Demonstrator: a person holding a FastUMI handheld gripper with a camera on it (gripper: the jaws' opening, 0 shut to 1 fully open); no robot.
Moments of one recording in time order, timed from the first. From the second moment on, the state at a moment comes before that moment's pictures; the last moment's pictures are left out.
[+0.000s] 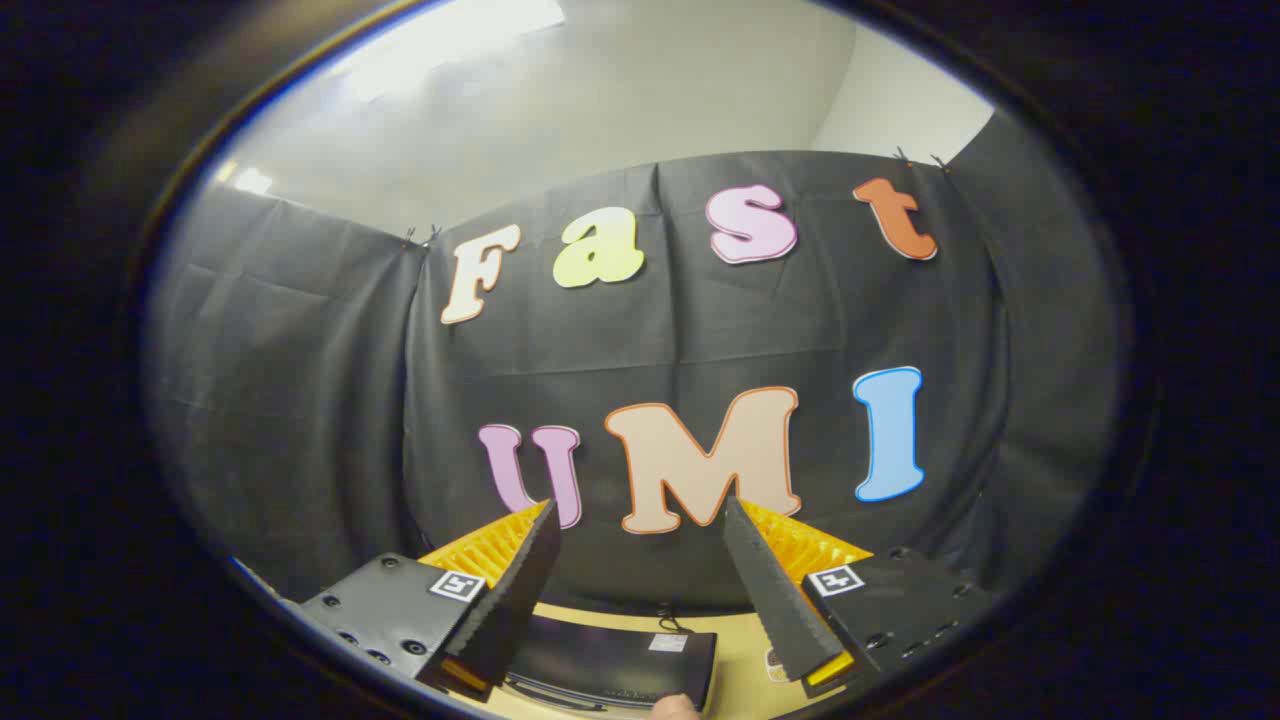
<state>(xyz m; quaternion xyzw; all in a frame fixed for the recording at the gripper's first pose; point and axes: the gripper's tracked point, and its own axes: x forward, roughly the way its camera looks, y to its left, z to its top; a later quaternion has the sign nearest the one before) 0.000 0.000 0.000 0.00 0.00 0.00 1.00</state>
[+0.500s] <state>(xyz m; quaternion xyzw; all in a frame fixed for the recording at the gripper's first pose) -0.004 0.026 0.002 0.00 0.00 0.02 1.00</state>
